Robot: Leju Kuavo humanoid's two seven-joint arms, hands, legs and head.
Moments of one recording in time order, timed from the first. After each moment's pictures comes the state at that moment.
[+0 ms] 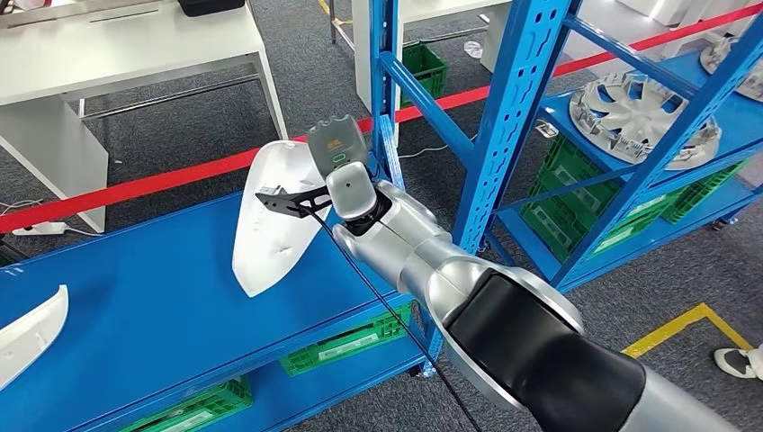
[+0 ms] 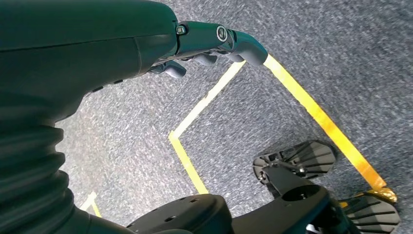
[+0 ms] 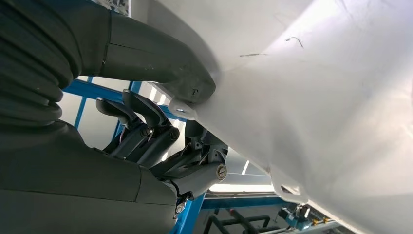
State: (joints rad) left arm -0.12 -0.17 0.77 -0.21 -1.12 -0.11 -0.10; right arm -1.08 0.30 0.82 -0.25 1.57 -0.18 0.09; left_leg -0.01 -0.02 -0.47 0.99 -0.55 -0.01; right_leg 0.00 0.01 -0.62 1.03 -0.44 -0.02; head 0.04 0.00
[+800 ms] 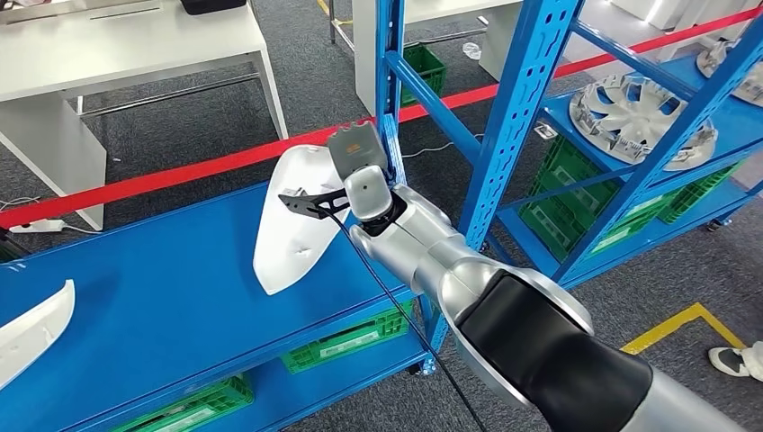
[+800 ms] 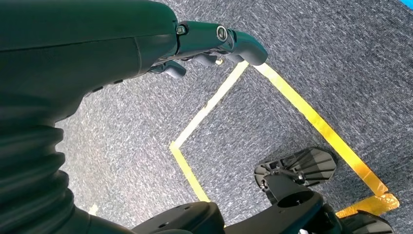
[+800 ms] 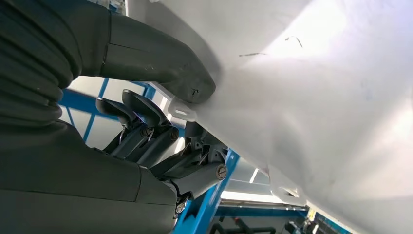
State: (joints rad) left arm -0.14 -0.17 0.74 -0.22 -1.15 -0.11 -0.08; right arm -1.06 0.25 0.83 -0.25 1.57 -0.16 0.10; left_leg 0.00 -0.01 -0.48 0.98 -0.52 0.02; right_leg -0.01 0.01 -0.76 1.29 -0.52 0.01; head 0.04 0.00
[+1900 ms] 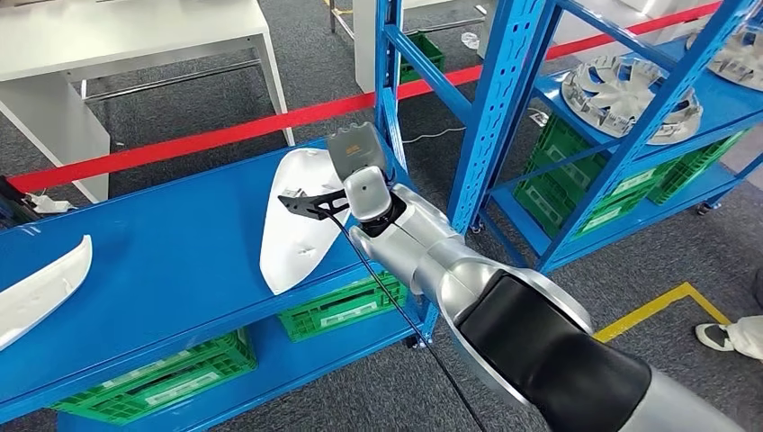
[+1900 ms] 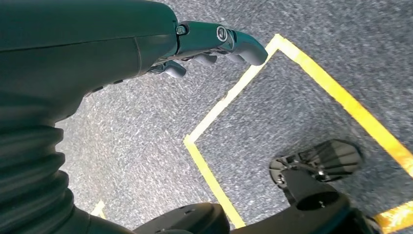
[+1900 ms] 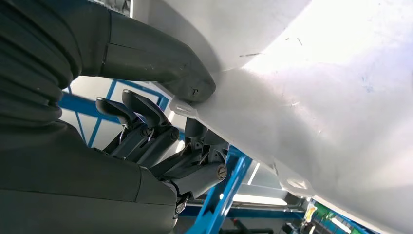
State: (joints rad) left arm -0.14 -0.17 0.75 -0.22 -1.13 -0.11 -0.08; right arm -1.06 0.25 0.83 -0.25 1.57 -0.15 0.10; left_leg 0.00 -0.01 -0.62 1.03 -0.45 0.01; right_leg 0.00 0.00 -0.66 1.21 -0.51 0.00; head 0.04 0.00
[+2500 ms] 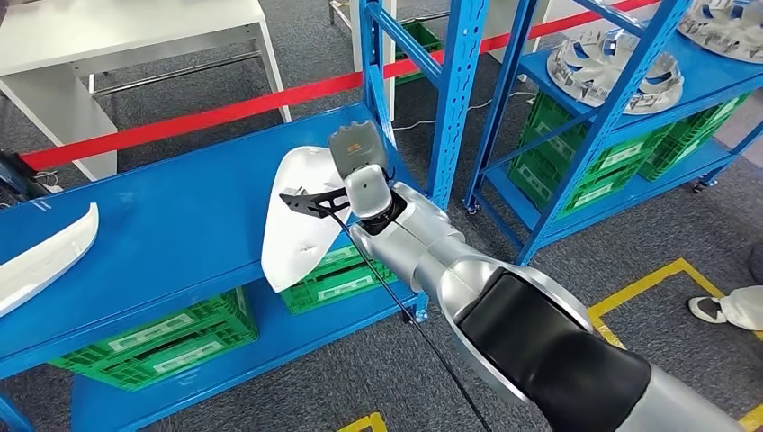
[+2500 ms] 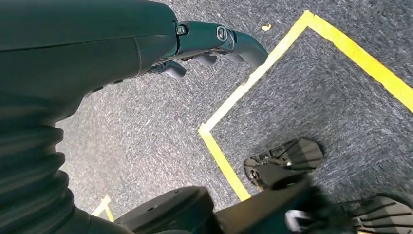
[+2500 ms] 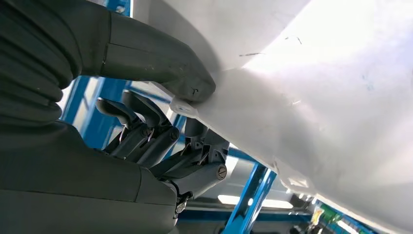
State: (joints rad) left arm -0.14 -0.17 0.74 -0.22 -1.14 -0.11 -0.08; right arm -1.06 0.25 0.83 -0.26 1.57 -0.15 0.11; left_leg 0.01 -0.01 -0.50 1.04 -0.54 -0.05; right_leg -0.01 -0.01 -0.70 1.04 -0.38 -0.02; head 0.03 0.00
